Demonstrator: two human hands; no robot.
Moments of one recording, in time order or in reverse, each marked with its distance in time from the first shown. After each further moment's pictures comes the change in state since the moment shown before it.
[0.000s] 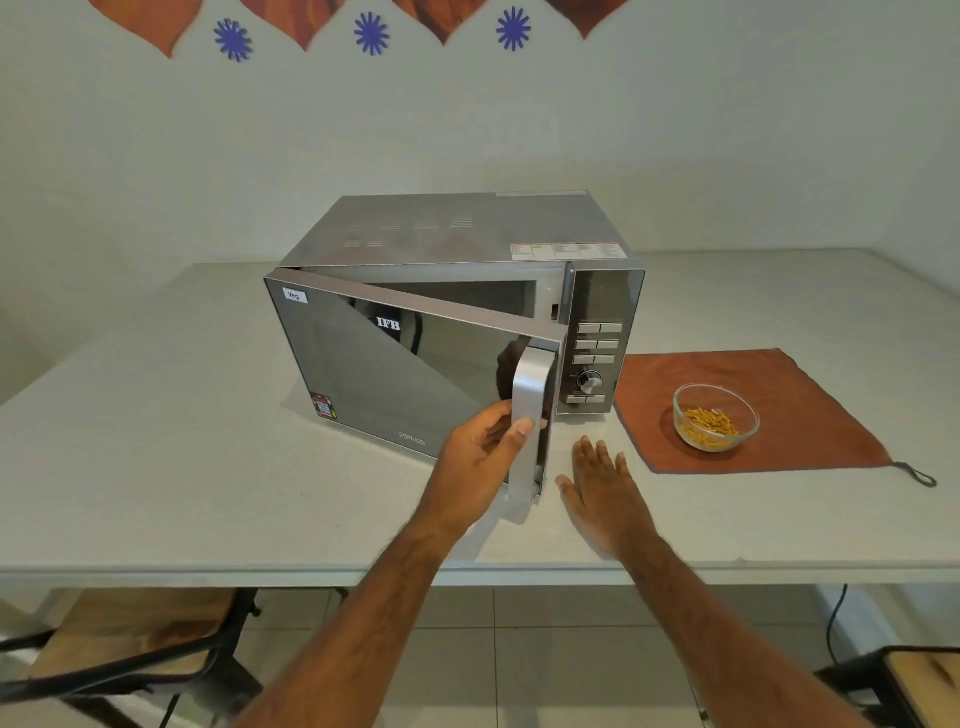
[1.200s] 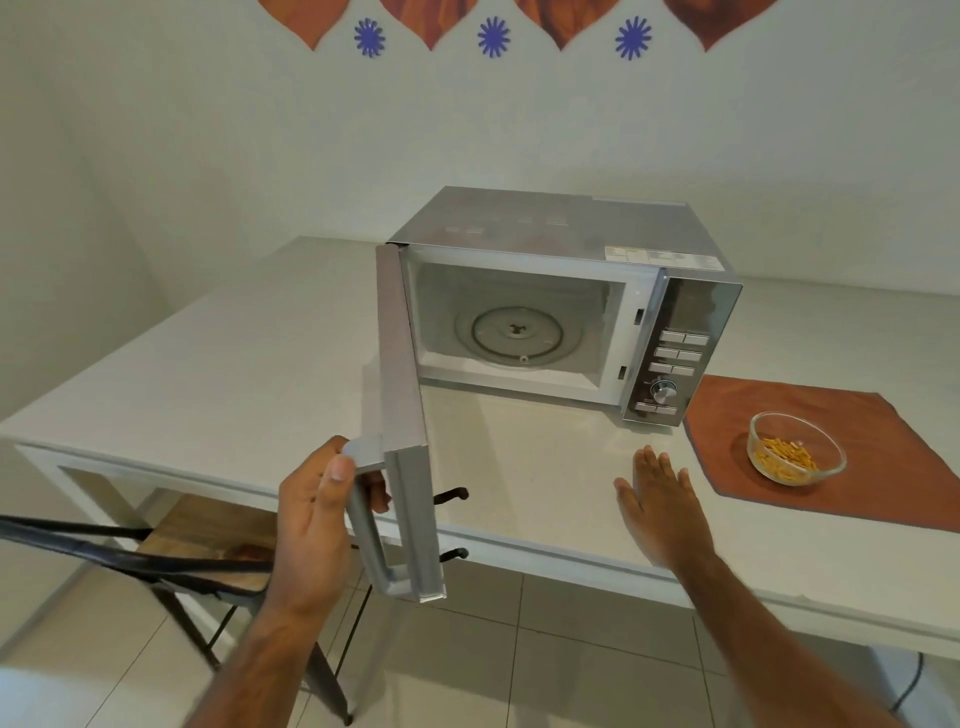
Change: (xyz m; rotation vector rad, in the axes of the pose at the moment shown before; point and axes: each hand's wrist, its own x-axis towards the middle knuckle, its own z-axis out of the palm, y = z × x) left_hand -0.147 0.004 -0.139 0.014 0.490 0.290; right_hand -0.008 -0.002 -0.007 -0.025 0.025 -0.030
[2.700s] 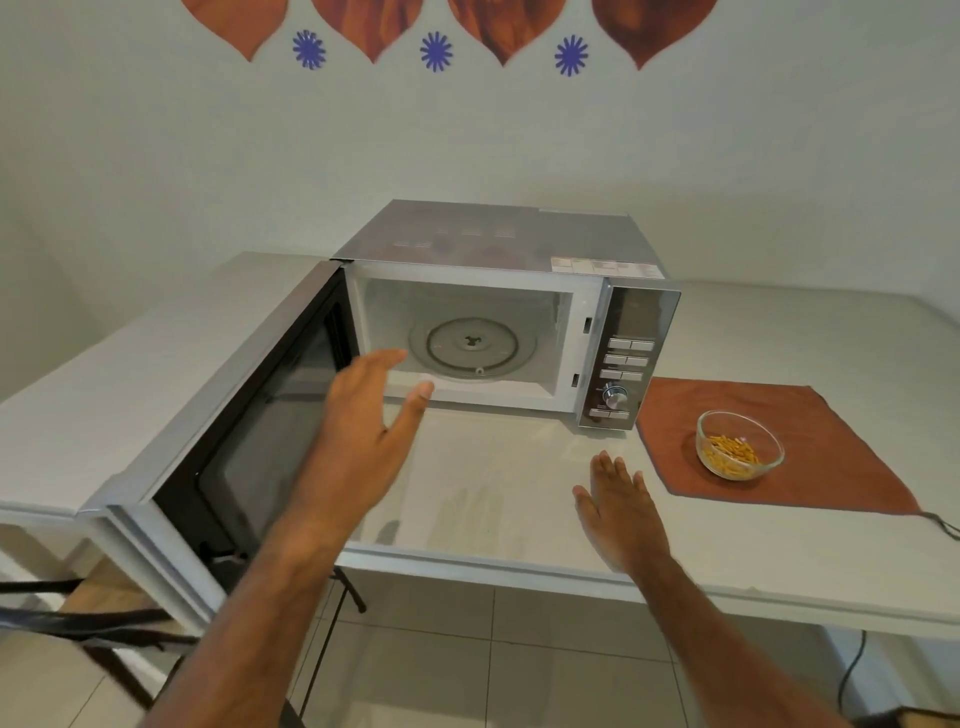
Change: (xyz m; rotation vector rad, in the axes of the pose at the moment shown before) left_hand 0.081 0.017 0.061 0.537 -0.240 -0.053; right_hand 0.001 -0.001 0.003 0.024 -0.019 0.001
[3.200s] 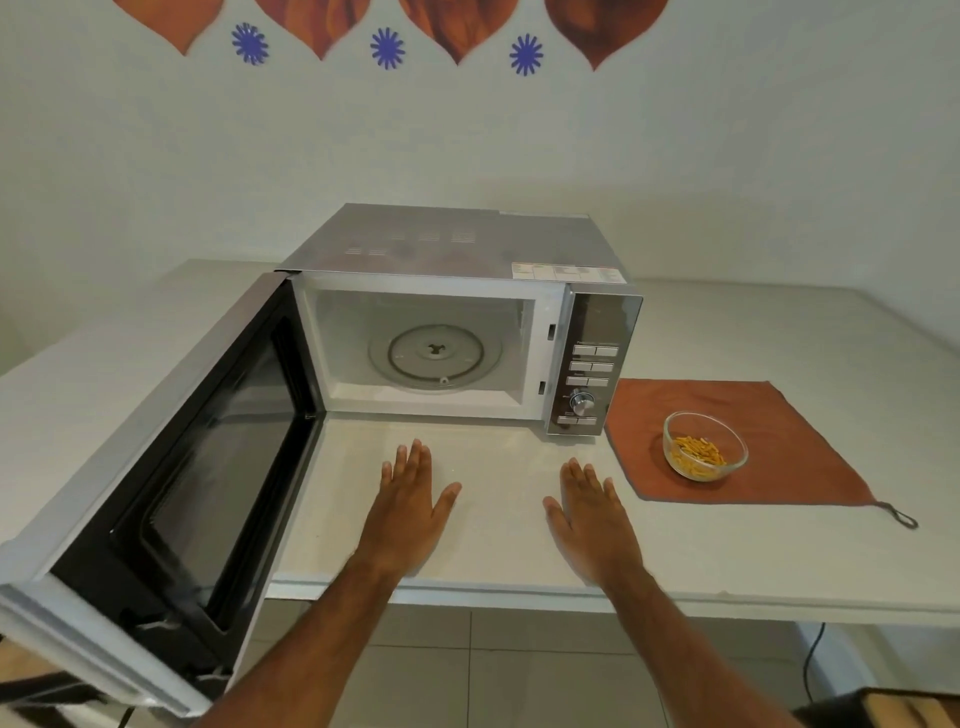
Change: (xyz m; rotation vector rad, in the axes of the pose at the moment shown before) left_hand 0.006 -0.101 0.164 0.339 -0.443 -0.082; right_hand 0.000 -0.002 -0.001 0.020 0.035 0.005
